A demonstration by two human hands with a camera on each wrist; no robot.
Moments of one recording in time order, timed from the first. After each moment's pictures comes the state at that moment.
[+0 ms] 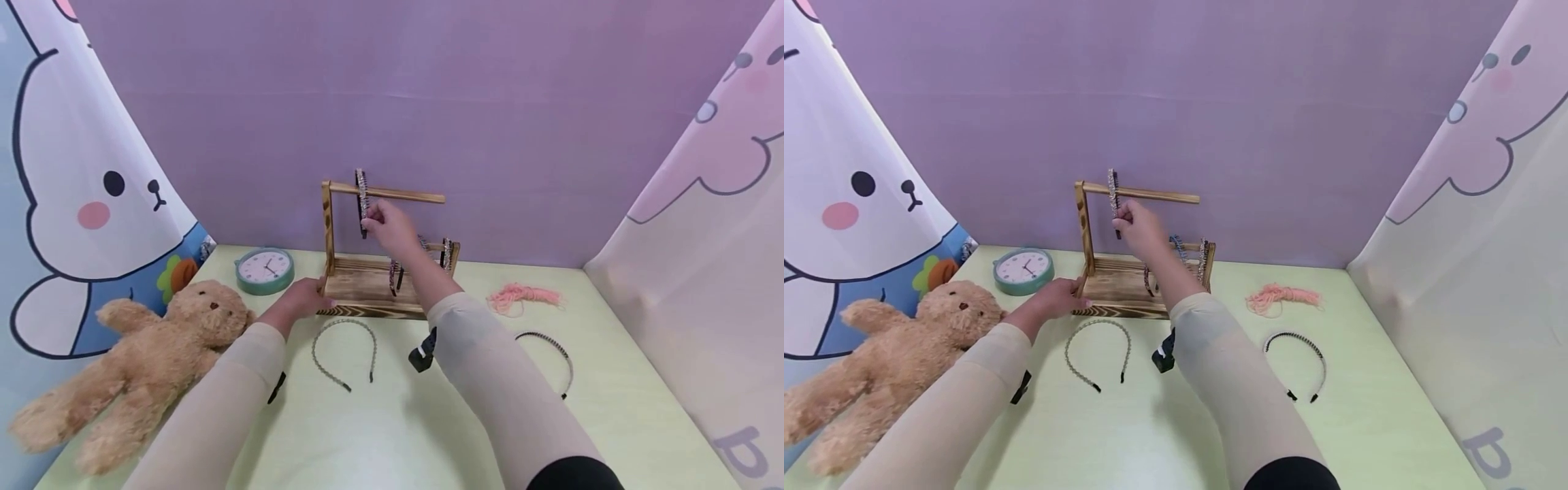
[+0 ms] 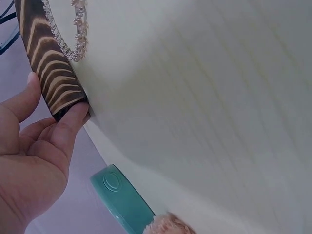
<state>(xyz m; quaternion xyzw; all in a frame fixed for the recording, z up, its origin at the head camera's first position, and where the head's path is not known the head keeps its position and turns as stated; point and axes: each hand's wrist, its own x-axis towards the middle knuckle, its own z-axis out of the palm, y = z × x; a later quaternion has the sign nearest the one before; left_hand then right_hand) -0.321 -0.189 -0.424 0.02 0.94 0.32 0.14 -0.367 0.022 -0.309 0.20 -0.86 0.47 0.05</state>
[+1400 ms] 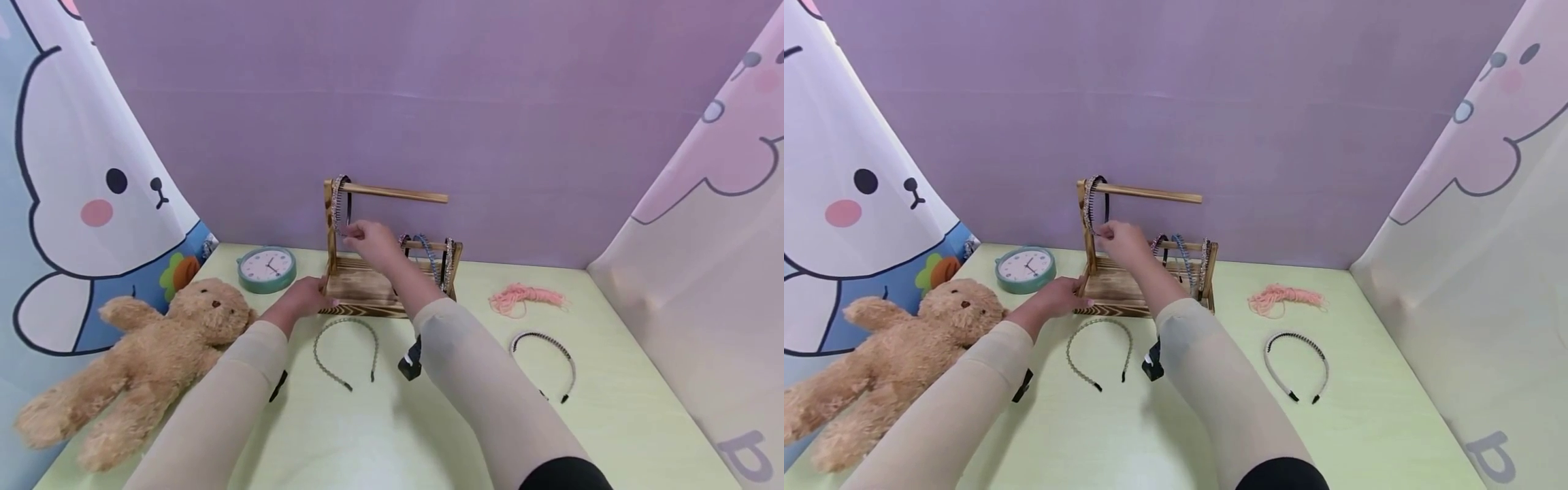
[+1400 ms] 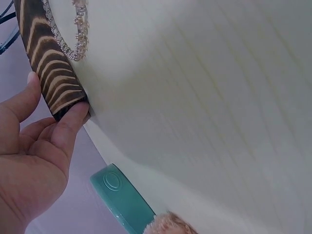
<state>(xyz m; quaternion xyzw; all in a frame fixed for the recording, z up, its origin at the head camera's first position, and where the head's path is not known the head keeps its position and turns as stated) -0.323 -0.188 -0.424 0.01 0.94 0.30 0.15 -0.360 -0.003 -0.329 0.21 -0.89 0.40 -0.04</state>
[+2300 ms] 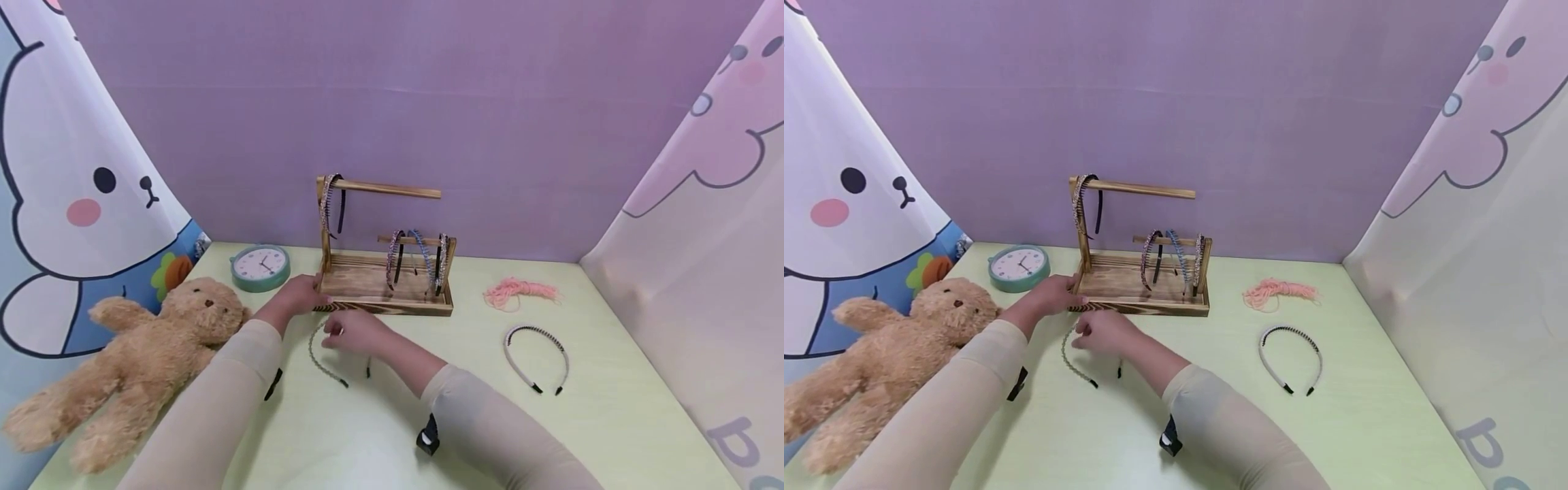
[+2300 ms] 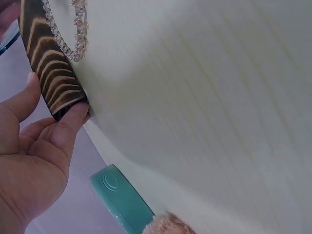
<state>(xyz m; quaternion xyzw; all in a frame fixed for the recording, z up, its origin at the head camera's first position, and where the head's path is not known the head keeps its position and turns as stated) -0.326 -0.189 -0.426 0.04 0.95 0.28 0.12 -0.269 -0.003 -0.421 0.31 -0.90 0.24 -0.16</state>
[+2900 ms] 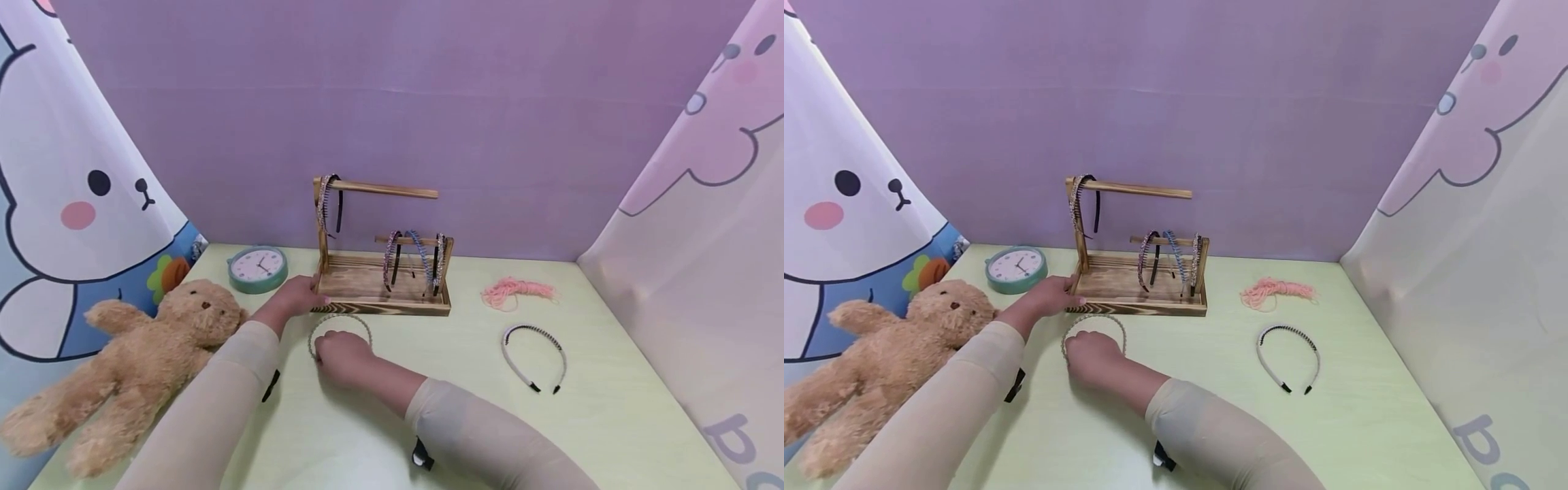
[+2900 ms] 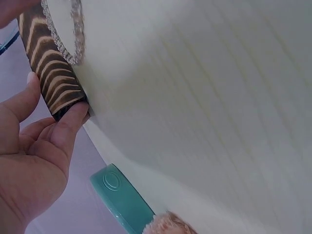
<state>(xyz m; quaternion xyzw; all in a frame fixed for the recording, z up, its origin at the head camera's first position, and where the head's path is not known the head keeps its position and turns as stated) -0.326 -0.190 -0.426 0.05 0.95 0.29 0.14 -0.231 -0.029 -0.443 0.33 -0.94 0.01 -0.04</state>
